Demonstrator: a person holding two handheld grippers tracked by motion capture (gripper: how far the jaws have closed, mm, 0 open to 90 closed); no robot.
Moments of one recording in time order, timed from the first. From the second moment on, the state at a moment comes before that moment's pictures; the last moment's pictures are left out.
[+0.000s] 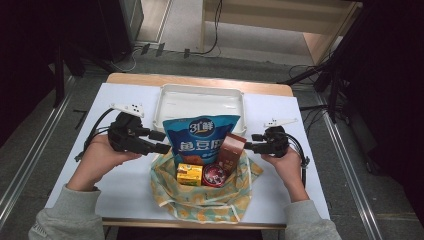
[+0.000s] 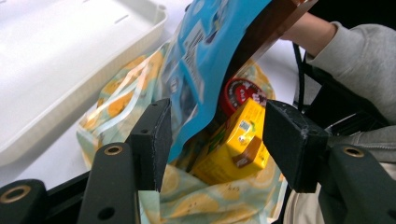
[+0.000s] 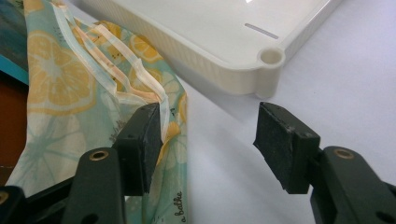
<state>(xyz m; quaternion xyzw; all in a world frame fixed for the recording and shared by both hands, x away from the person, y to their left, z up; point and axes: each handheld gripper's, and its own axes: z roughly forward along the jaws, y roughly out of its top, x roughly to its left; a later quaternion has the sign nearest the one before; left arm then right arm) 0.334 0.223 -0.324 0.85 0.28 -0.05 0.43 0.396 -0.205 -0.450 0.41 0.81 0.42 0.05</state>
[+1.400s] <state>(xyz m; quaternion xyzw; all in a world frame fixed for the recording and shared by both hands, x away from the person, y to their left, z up) 0.362 0.175 -0.320 0.86 0.26 -0.03 0.43 0.395 -0.205 -0.450 0.41 0.81 0.41 0.06</state>
